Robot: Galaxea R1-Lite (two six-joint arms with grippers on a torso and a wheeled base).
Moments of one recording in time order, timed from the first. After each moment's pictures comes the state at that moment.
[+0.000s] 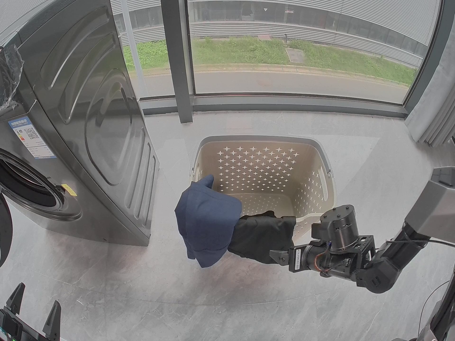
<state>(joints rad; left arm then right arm) 0.00 0.02 -0.02 0.00 0.00 -0.01 0.61 2.03 -0.59 -0.83 -0.13 0.39</state>
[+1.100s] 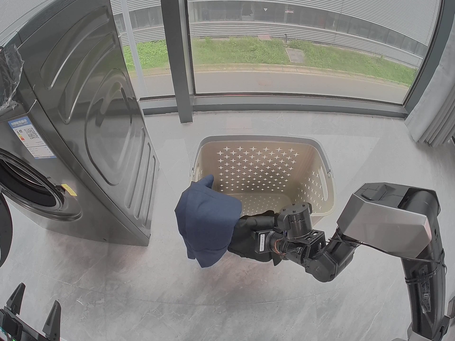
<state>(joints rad) 0.00 0.02 -0.02 0.00 0.00 -0.02 0.59 2.43 -1.01 -0.96 -0.12 0.30</state>
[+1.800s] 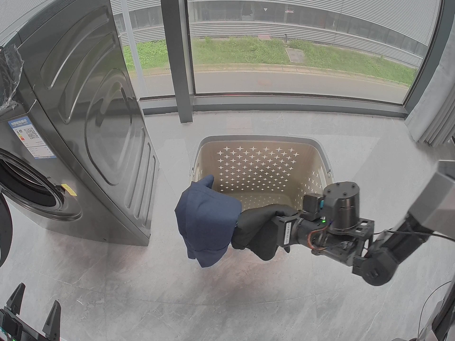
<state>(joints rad) 0.00 0.02 -0.02 0.00 0.01 -0.02 0.64 2.01 -0.69 -0.98 -0.11 0.29</state>
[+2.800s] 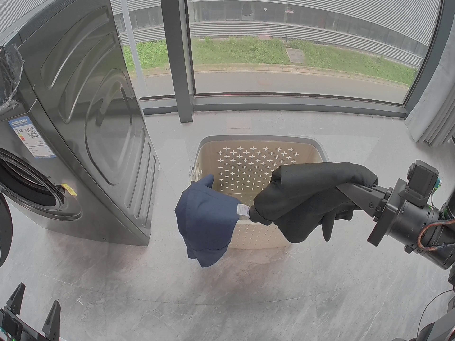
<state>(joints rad) 0.00 0.02 -0.02 0.00 0.01 -0.03 0.67 1.34 -0.41 -1.00 0.03 0.18</state>
